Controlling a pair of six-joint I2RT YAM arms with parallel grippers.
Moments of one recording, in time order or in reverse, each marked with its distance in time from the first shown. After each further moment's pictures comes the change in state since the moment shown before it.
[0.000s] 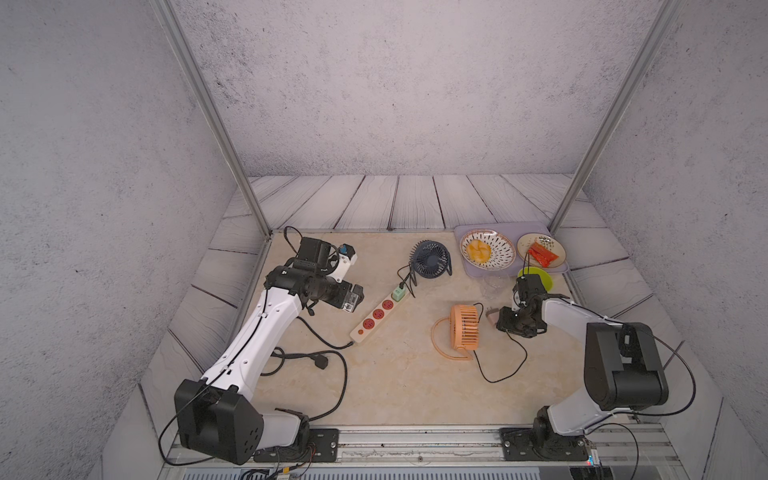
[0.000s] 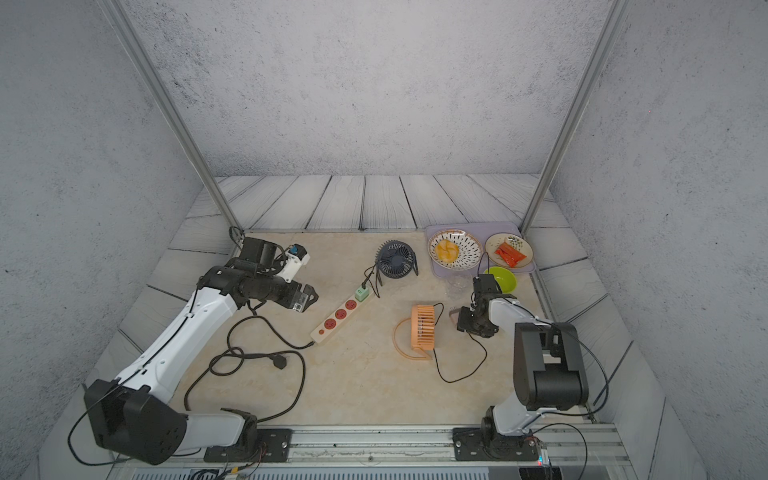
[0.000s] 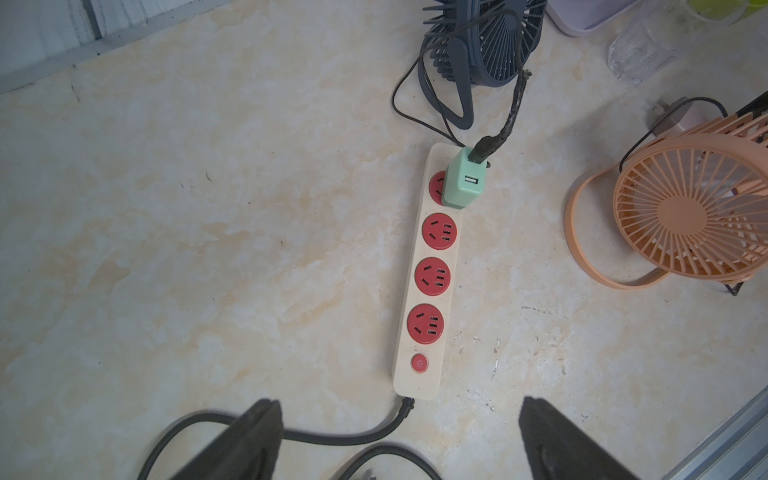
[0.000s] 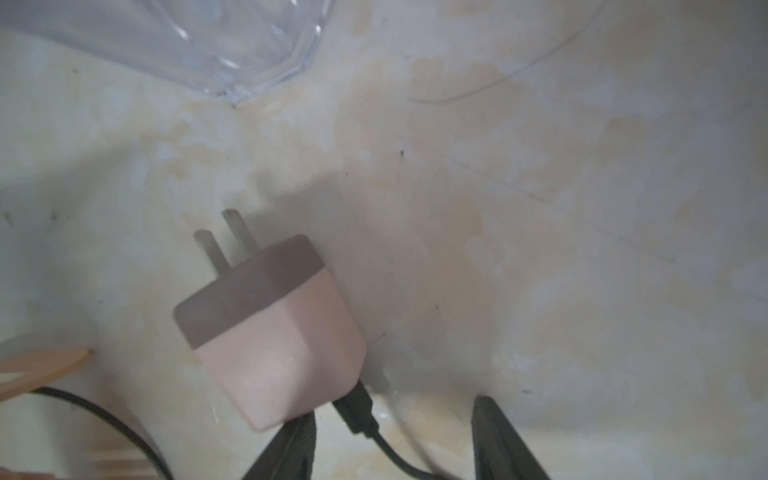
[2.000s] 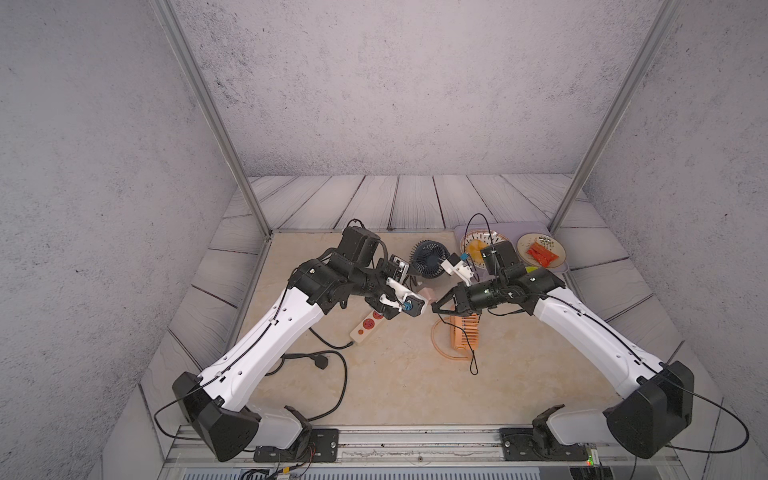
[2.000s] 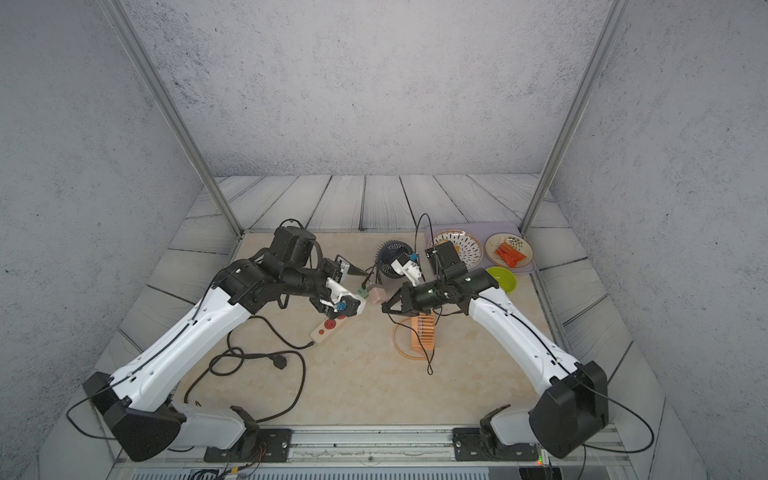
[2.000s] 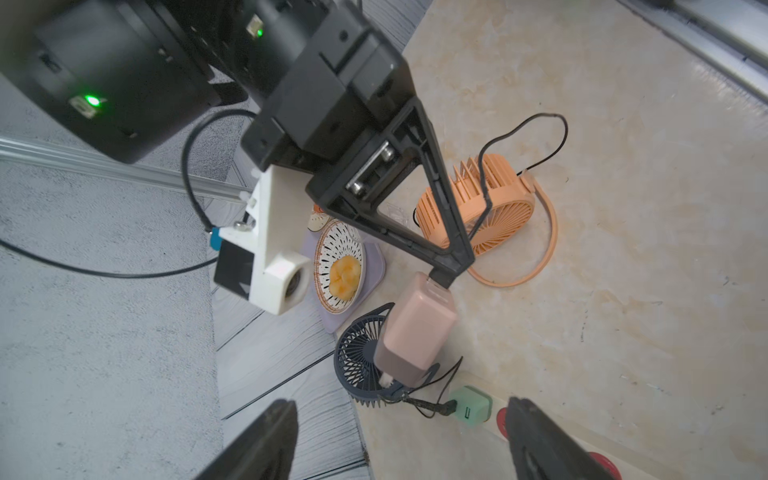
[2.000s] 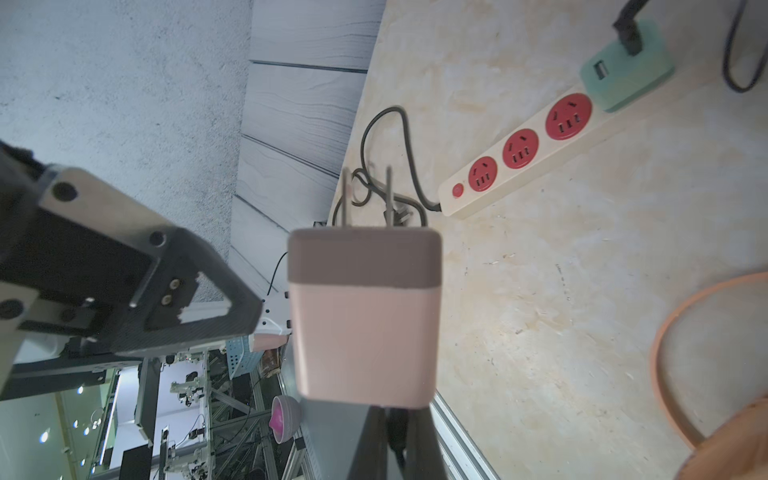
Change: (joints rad) left arm -0.403 0.042 0.247 0.053 0.204 1.319; right arm 0.476 -0.219 0.403 -0.222 -0.786 0.184
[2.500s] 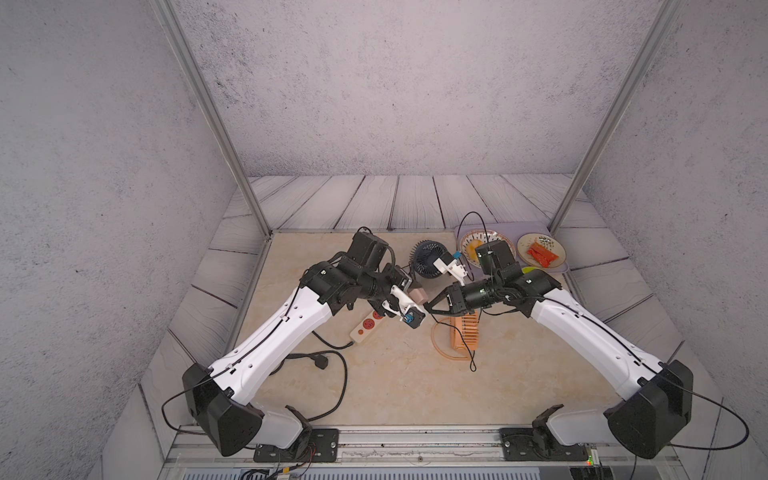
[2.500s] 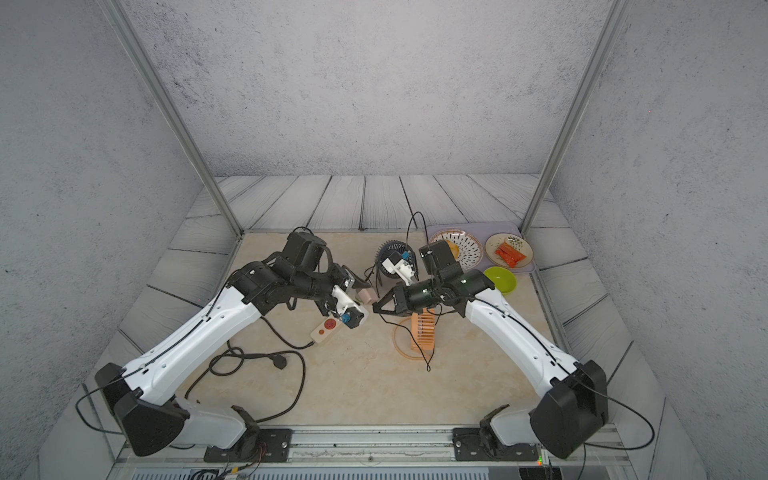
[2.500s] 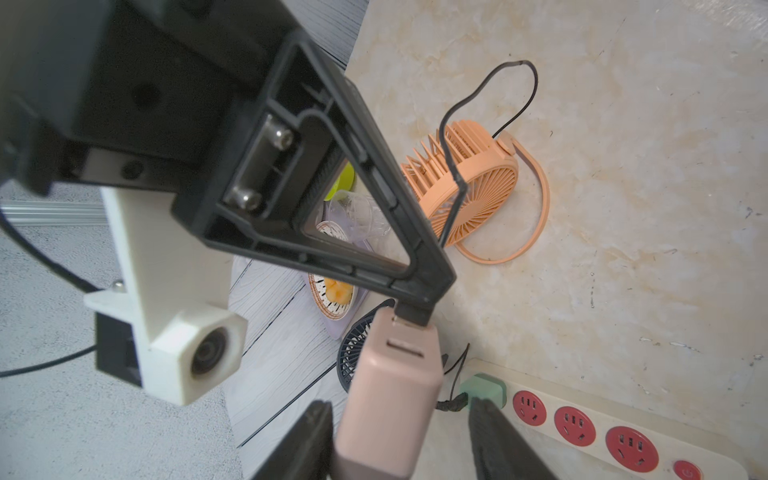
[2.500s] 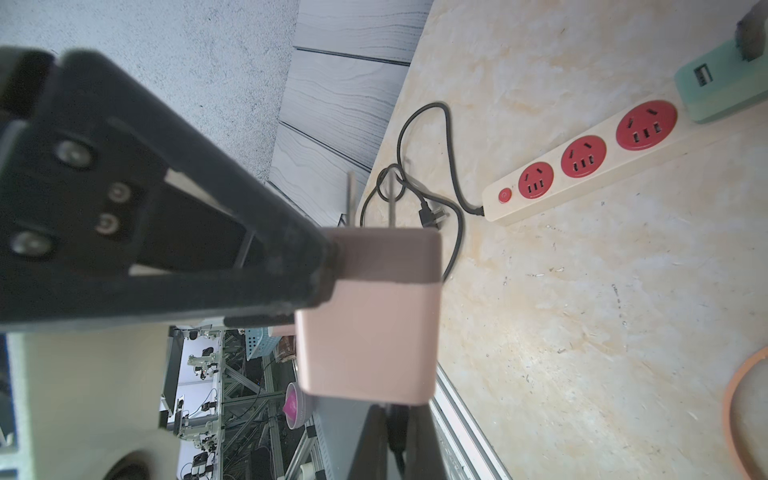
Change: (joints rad) left arm -0.024 0.024 -0.030 -0.002 -0.028 0.143; right arm 0.035 0.002 0.013 0.060 -0.046 0.026
